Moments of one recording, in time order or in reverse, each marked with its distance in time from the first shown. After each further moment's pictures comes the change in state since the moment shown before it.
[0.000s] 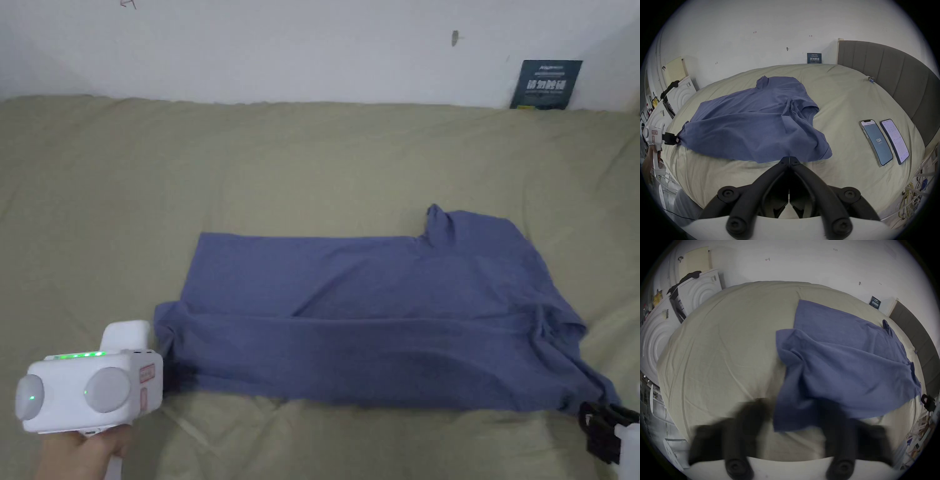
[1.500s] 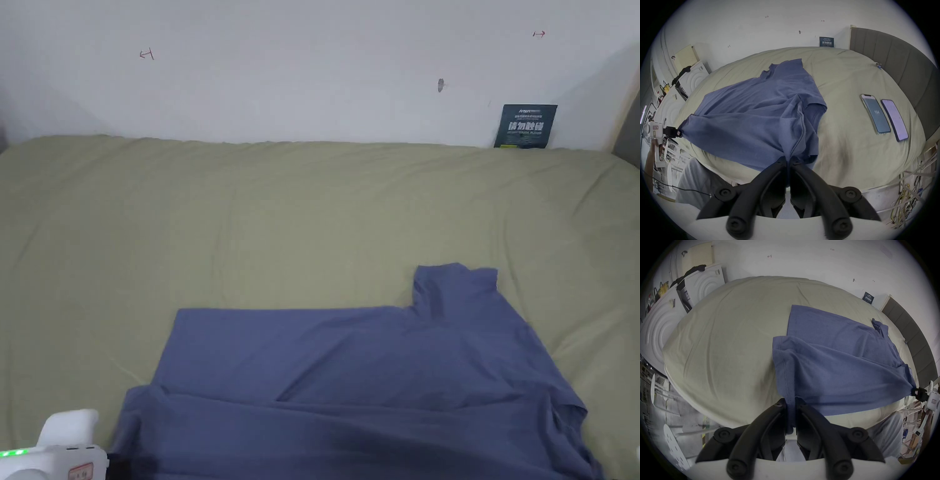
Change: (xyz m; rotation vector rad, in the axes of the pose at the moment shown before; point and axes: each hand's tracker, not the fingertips) left arm -0.041 -0.100 0.112 -0.101 -0.030 0.038; right arm 0.017 -0.055 0.071 -0.182 0.146 0.099
